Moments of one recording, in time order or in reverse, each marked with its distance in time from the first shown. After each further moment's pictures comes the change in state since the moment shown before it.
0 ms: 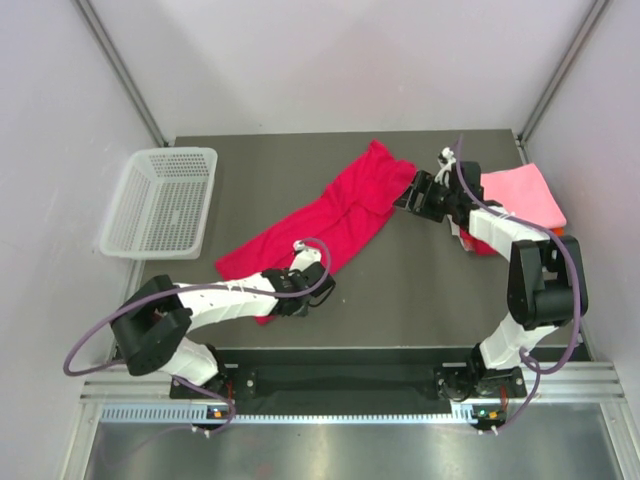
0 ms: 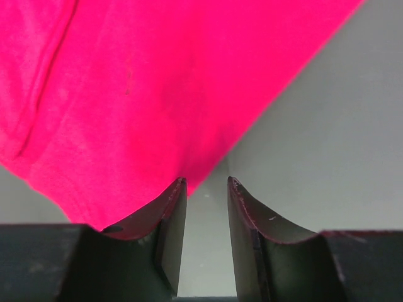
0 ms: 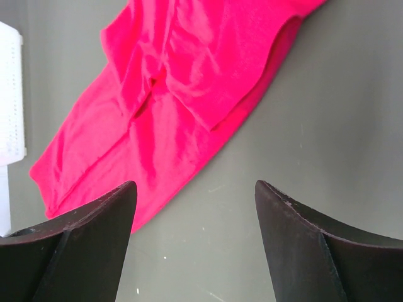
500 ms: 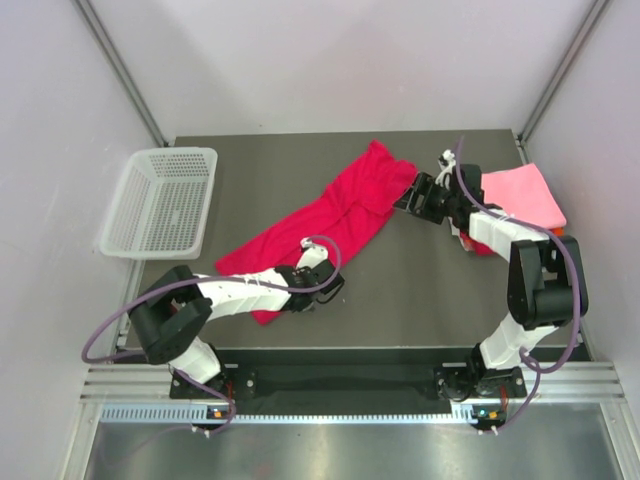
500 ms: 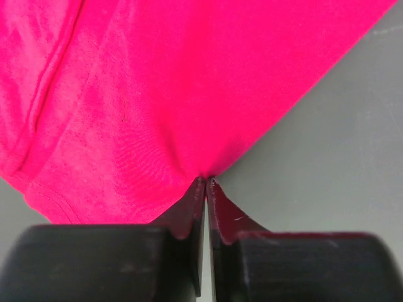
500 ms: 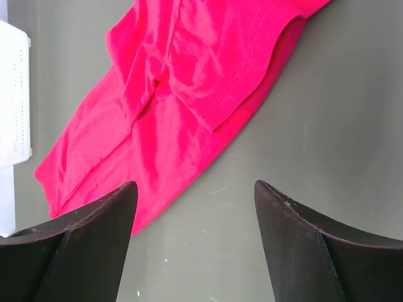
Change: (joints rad) left arm -0.002 0.123 0.059 0.014 -0.055 -0.019; right arm -0.005 0.000 -0.032 0.059 -0.019 0.016
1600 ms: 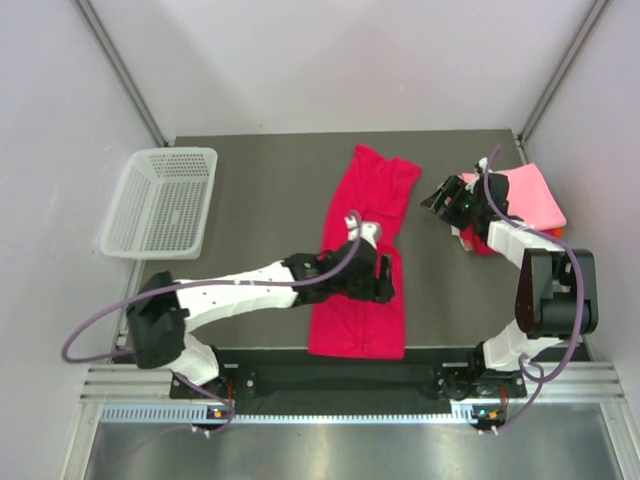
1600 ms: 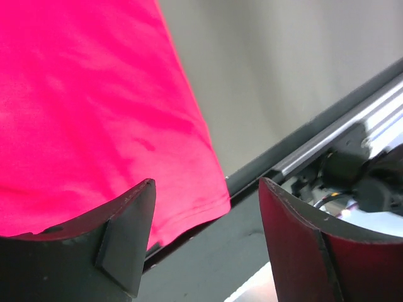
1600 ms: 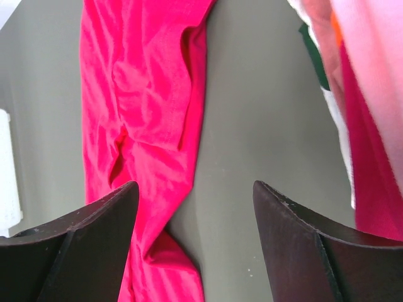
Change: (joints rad) left arm -0.187 0.014 0.347 0.182 0.389 -0.181; right arm -0.149 -0.077 -0.108 0.041 0.098 0.069
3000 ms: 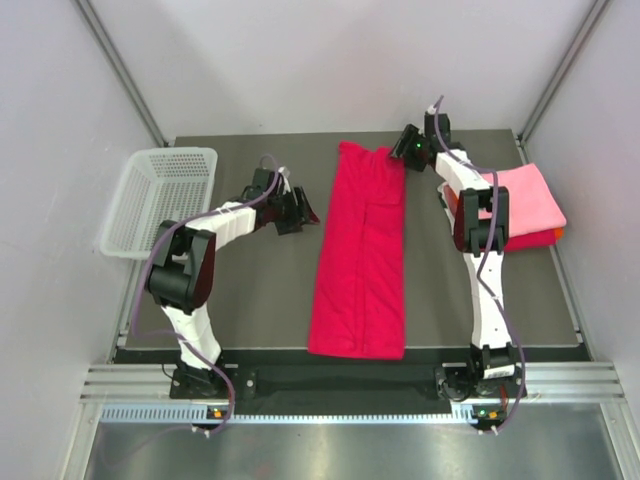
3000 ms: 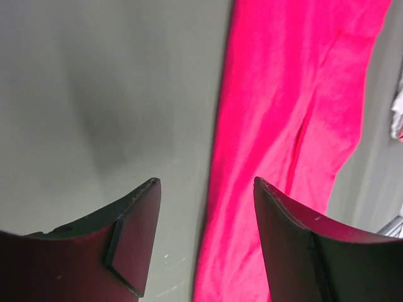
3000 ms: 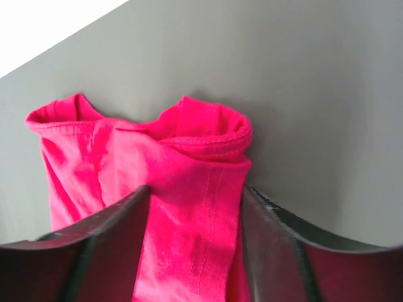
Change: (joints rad) left arm 0.852 0.274 0.029 0.189 0.478 0.212; right arm 0.151 0.992 1.353 -0.420 0.112 0.008
